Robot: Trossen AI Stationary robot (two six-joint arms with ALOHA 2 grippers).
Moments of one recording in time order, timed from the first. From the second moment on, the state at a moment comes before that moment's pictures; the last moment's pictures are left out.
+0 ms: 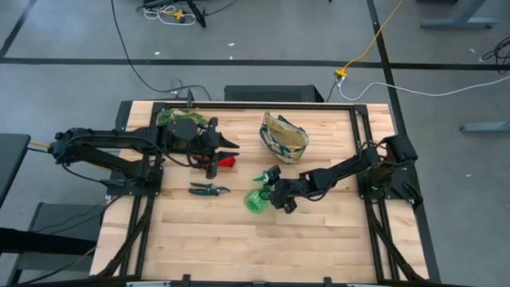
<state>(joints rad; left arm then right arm) 0.04 1.11 0.99 -0.20 -0.05 0.09 0.21 1.76 0.89 0.01 0.27 -0.59</state>
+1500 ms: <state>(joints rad) 0.04 1.11 0.99 -0.20 -0.05 0.09 0.19 1.85 0.89 0.07 0.23 -0.53</state>
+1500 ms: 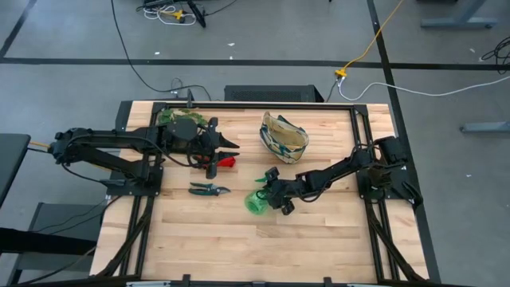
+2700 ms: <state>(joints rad) 0.04 1.11 0.99 -0.21 -0.05 0.09 0.23 1.69 1.10 -0.45 0.55 -0.05</state>
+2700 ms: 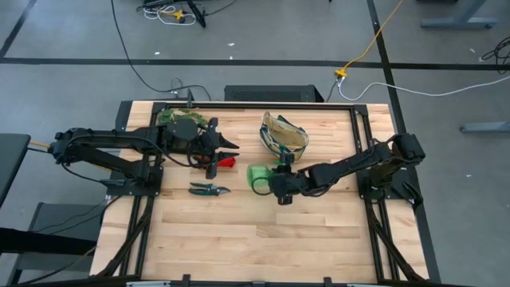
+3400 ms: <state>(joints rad) 0.04 1.11 0.99 -0.24 -0.05 0.09 0.20 1.68 1.57 -1.38 0.69 0.28</state>
